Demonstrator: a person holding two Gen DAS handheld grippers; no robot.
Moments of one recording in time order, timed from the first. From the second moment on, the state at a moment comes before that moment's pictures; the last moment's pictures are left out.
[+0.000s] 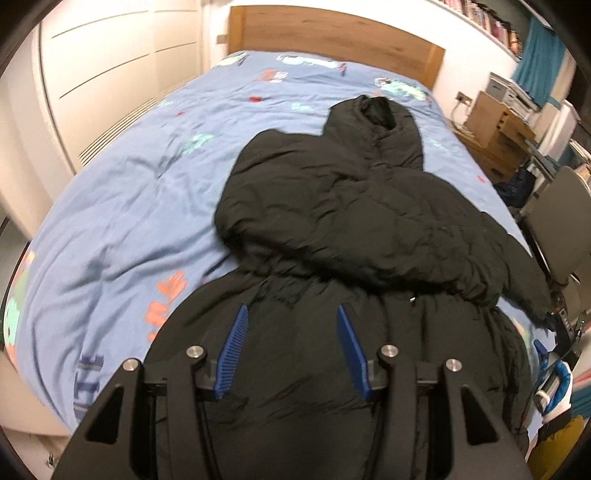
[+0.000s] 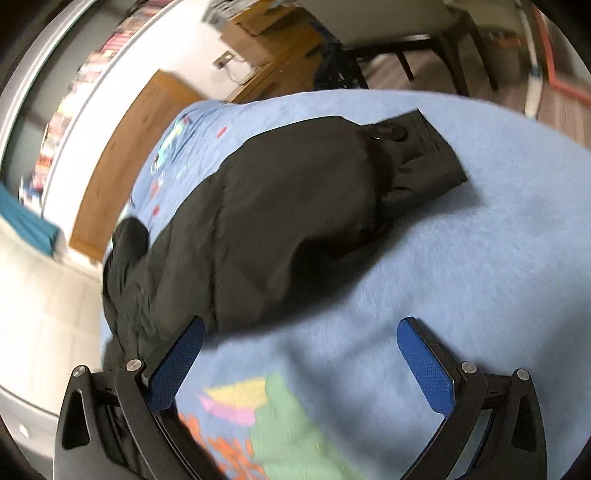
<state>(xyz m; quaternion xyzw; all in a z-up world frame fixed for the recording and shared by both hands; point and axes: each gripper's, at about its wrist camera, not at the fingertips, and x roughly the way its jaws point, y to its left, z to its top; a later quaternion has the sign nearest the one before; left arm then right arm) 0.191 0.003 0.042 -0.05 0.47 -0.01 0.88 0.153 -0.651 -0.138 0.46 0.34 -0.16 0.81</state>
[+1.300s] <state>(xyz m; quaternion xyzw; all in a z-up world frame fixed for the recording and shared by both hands) 0.180 0.052 0.038 -0.11 0.45 -0.01 0.89 0.196 -0.651 -0.025 0.43 0.24 -0.13 0.86</state>
